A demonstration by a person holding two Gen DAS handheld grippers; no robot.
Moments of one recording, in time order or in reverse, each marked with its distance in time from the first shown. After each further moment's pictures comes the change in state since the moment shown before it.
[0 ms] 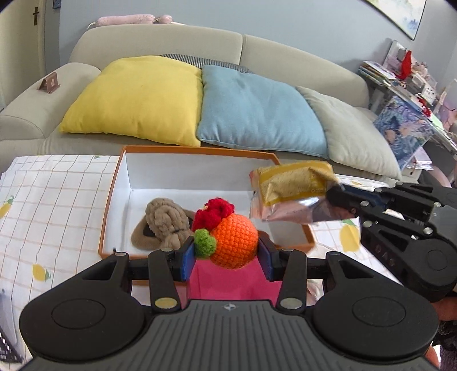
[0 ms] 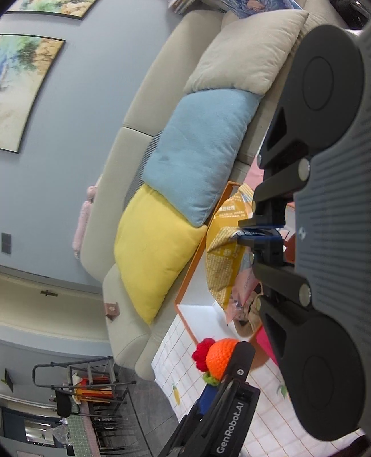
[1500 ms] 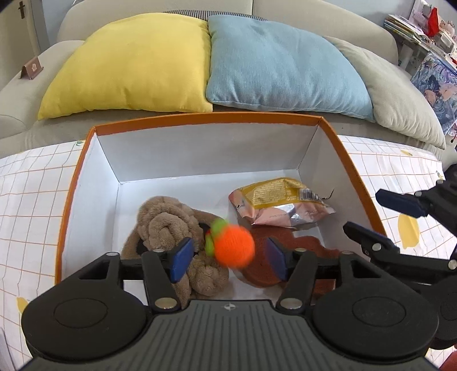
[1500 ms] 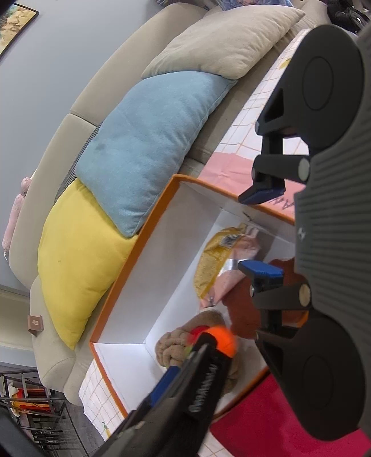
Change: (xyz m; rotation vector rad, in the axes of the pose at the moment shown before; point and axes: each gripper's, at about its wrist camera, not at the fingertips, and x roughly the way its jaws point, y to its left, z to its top) left arm 0.123 0.011 0.027 0.066 0.178 0.098; right arm 0.116 -0.007 -0.029 -0.079 0.247 -0.055
